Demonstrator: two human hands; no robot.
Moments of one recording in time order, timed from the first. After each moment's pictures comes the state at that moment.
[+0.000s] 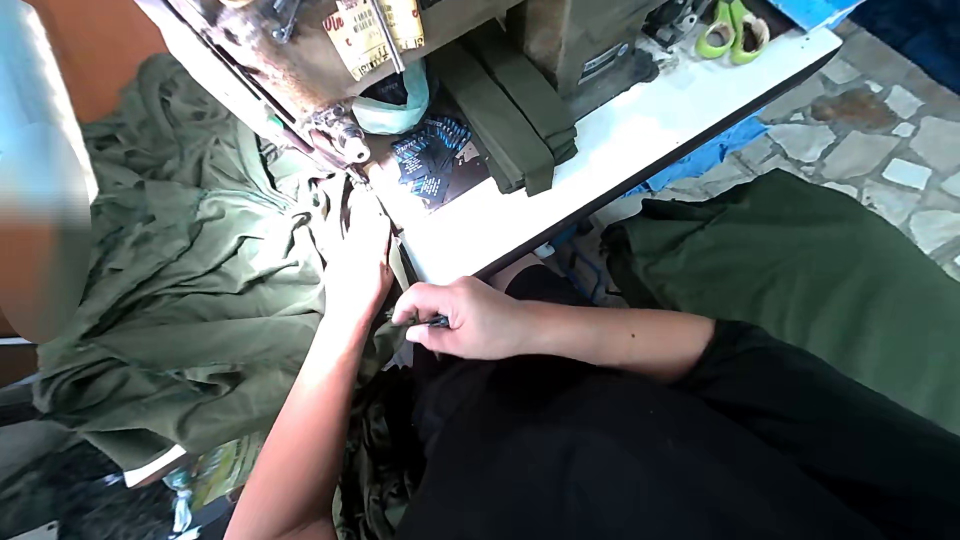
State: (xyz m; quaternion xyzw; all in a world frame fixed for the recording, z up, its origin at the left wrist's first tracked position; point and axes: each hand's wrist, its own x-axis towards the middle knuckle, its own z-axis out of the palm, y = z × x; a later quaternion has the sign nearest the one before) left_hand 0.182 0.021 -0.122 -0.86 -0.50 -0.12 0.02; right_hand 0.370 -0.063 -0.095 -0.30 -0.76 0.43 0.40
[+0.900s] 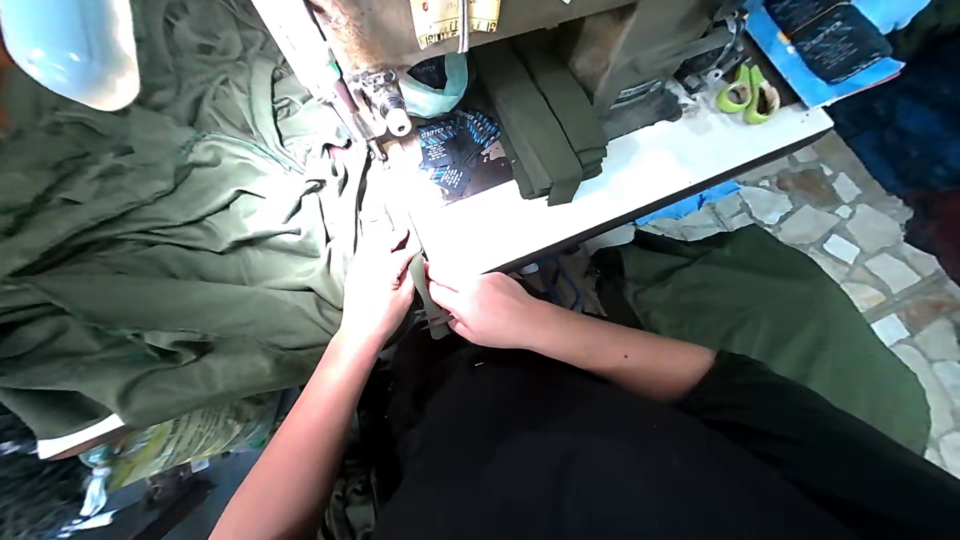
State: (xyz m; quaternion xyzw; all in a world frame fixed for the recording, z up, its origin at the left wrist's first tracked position) left_hand 0.179 -0.021 -0.144 -0.82 -0.49 -0.26 -0.12; right_hand 0.371 -0.053 -0.136 -0.38 -0.89 0.22 0.15
